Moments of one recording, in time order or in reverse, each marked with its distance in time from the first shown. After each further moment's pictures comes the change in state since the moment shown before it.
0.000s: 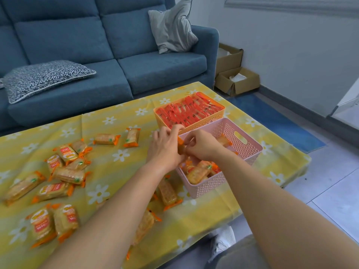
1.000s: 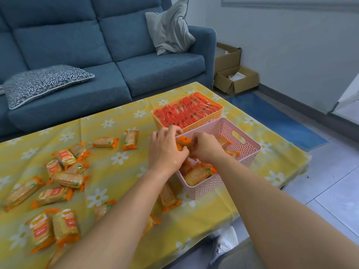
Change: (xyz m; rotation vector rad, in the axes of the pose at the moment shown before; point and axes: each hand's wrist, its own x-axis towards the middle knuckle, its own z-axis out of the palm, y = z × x) left_hand -0.003 0.012 0.006 -0.163 0.225 0.009; right_hand 0.016 0.027 0.008 -0.178 0.149 0.009
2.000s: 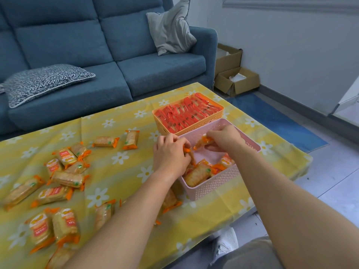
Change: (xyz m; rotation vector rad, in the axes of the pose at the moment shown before) left_hand -0.006 0.003 0.013 0.132 -0.142 -0.021; right_hand -0.006 0.015 -0.044 0.585 0.146 0.434
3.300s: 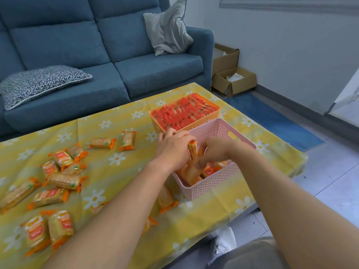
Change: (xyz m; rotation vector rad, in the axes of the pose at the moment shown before) left_hand 0.018 0.012 -0.016 0.090 -0.155 0.241; right_hand -0.028 -0.016 -0.007 -0.801 -0.511 -0.187
